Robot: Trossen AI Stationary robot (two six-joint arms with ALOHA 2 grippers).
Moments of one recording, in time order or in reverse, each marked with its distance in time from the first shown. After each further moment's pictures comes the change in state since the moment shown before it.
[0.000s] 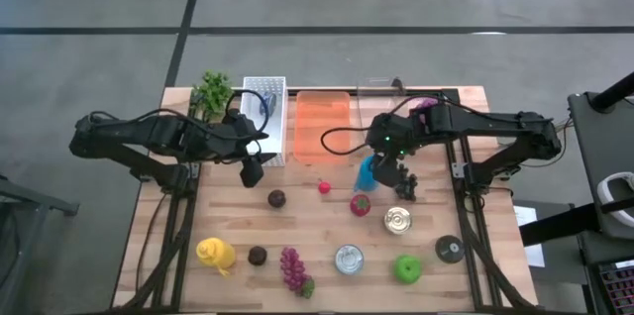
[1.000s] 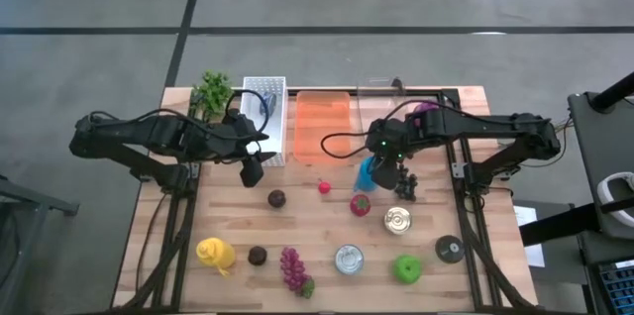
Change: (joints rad) left arm 0.000 0.000 -0.001 0.000 0.000 -0.001; right arm -0.003 0.006 -0.076 0.024 0.000 0.037
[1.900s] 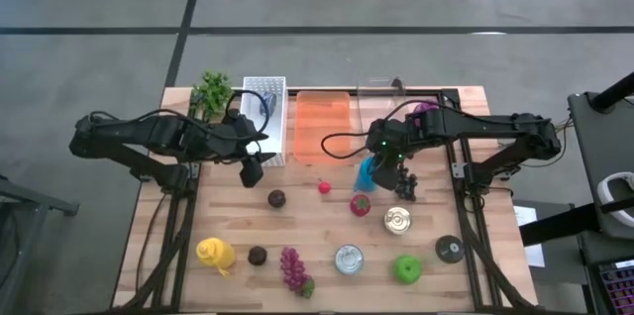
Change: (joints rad) left arm 0.000 0.000 0.000 -0.008 0.000 0.001; right arm 0.000 -0.001 -0.005 0.007 -0.023 -0.001
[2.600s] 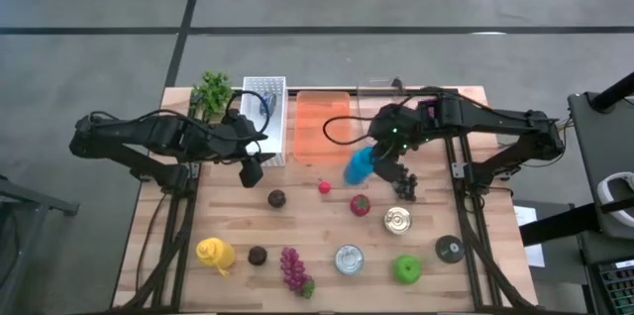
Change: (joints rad) left arm 0.000 0.000 0.000 -0.012 0.000 0.000; right arm -0.016 -0.027 0.169 -0.023 0.004 0.004
